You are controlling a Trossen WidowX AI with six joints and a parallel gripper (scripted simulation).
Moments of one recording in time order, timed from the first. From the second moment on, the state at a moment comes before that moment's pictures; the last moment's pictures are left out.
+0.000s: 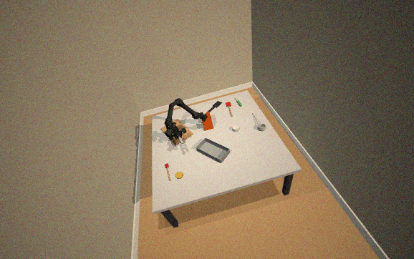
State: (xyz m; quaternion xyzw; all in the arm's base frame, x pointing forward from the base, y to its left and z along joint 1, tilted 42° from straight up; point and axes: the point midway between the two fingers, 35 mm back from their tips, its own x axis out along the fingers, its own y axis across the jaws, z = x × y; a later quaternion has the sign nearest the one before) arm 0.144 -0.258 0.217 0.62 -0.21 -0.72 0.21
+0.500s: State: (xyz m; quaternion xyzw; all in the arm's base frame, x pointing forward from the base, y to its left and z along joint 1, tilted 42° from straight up) arm 0.089 -0.273 0.226 0.62 -0.15 -0.73 0.24
